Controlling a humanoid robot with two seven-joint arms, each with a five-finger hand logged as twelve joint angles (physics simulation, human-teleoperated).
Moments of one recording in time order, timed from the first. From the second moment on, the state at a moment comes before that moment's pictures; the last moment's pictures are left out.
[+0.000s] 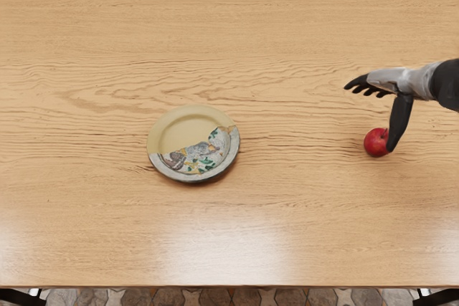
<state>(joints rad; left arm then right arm) 0.00 0.00 -0.14 -0.17 0.00 -0.07 0.29 1.21 -0.92 0.23 1.57 -0.83 0.31 -0.61</state>
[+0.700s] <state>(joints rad) 0.00 0.00 -0.14 -0.17 0.00 -0.07 0.29 1.00 -0.94 0.22 1.70 -1.02 -0.06 -0.61</state>
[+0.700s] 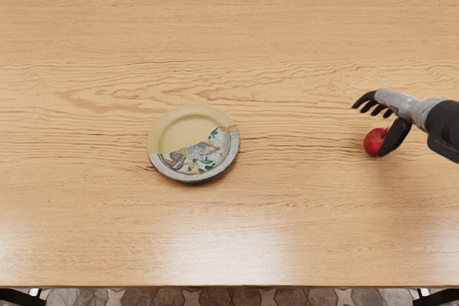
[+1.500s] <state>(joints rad) 0.00 0.00 -0.14 -0.17 0.00 -0.07 0.29 0.89 -0.82 0.22 1.54 -1.09 -0.18 -0.61</state>
